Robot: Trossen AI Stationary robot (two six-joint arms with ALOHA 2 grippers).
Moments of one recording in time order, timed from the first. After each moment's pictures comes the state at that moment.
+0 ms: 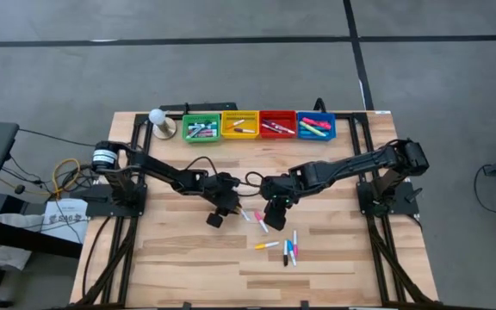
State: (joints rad) left arm -0.04 1.78 0.74 0.20 0.21 0.44; right arm 0.16 1.69 1.32 -0.75 -0.08 0.51
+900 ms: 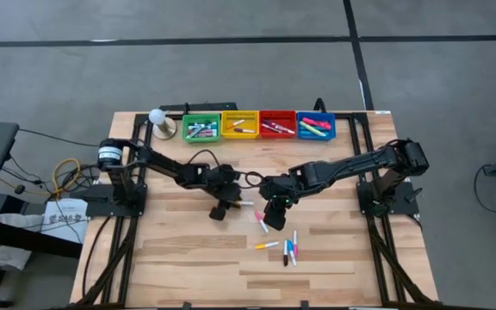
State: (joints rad) left arm 0.06 1.86 0.74 0.19 0.26 0.43; right arm 0.16 1.69 1.32 -0.75 -0.08 0.52
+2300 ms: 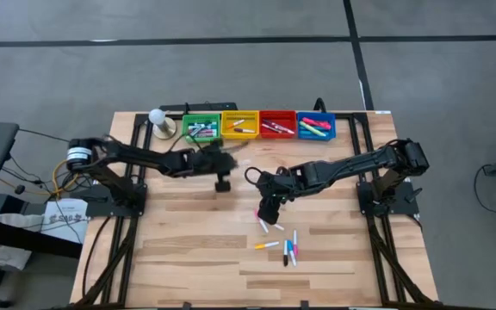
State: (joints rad) left arm 0.15 1.55 0.73 0.17 -0.22 0.33; right arm 0.16 1.69 1.32 -0.67 0.11 0.51
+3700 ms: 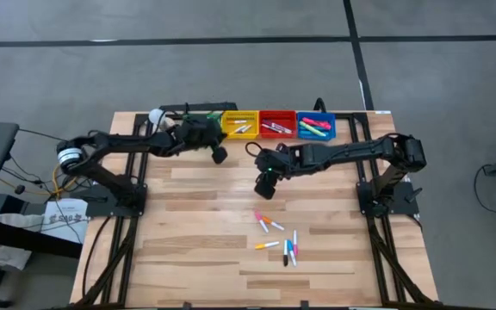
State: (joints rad) left arm 0.45 1.47 0.74 0.20 -0.10 0.13; right arm -0.02 1.69 1.32 -0.65 0.21 0.32
